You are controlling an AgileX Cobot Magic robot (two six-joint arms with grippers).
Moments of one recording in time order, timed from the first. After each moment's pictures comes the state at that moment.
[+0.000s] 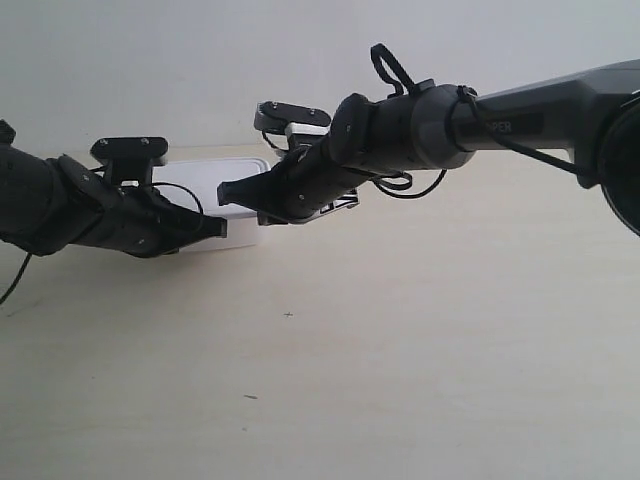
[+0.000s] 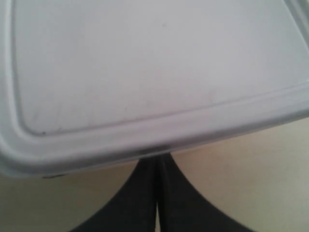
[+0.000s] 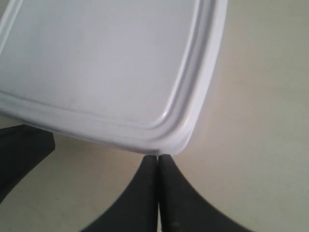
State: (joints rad) left arm -0.23 2.01 -1.06 -0.95 -0.07 0.70; right arm 0.57 2.28 -1.65 0.53 0.37 -0.13
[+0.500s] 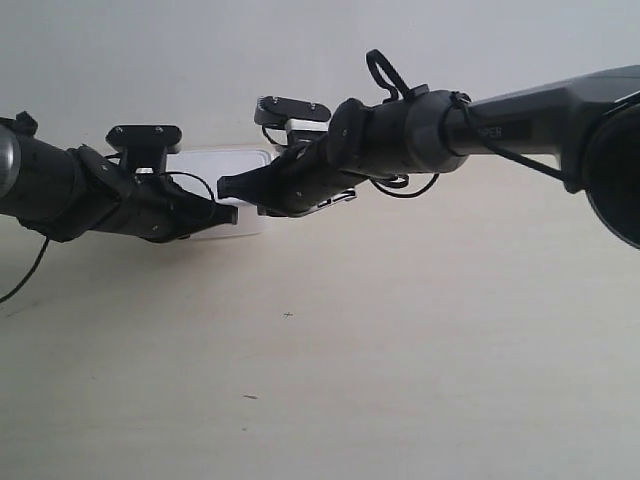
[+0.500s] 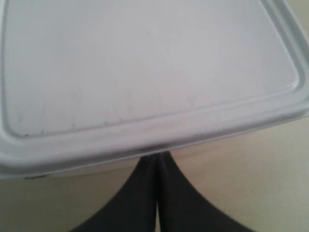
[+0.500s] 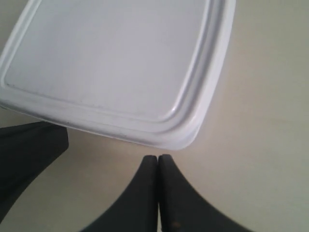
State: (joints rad) left arm -0.23 2.08 -1.15 -0.92 -0.08 0.71; right arm 0.57 2.31 -1.68 0.52 0.30 -0.13
